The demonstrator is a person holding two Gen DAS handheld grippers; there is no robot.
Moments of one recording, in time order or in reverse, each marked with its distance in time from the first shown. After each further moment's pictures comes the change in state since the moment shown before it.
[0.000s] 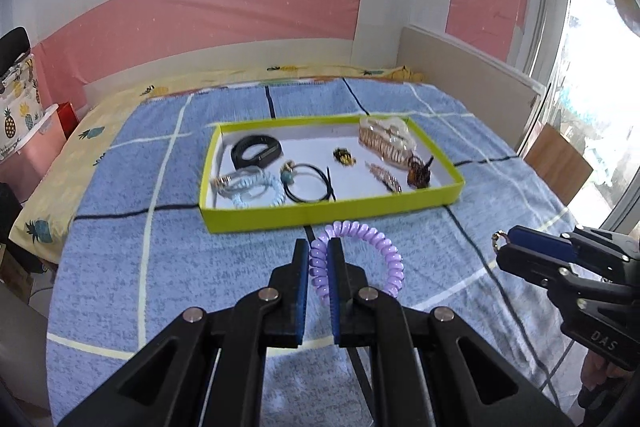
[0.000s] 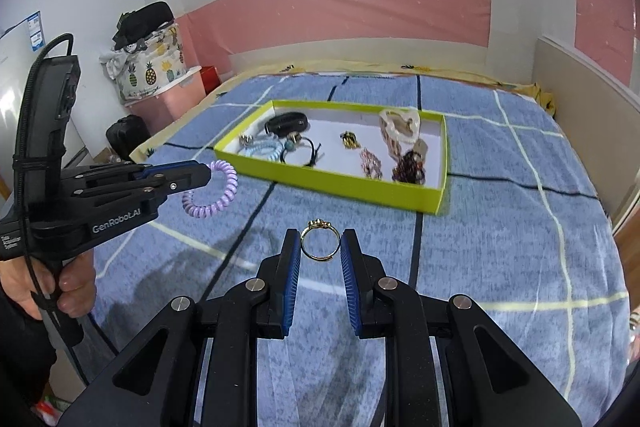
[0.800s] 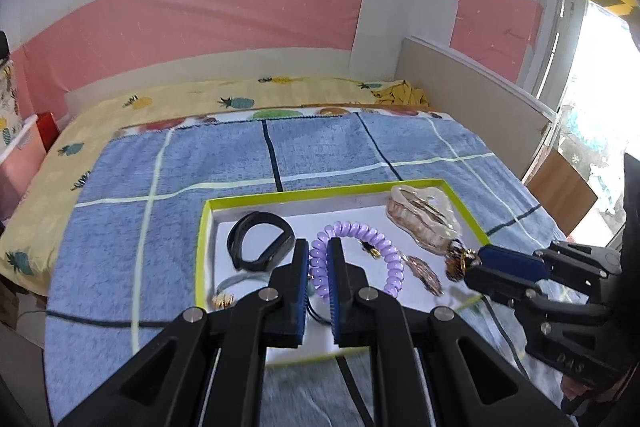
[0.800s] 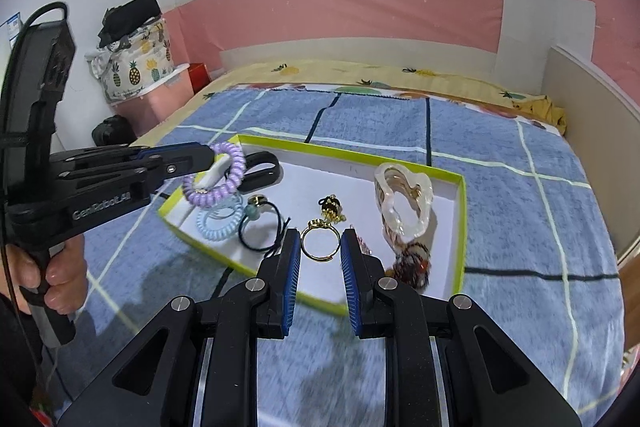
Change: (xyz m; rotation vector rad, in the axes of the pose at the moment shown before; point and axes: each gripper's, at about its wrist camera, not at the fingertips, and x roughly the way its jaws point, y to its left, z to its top) left arm 0.081 0.033 0.082 -0.011 -0.004 -0.057; right arm 0.094 -0.024 0.072 -0.032 0.043 -0.011
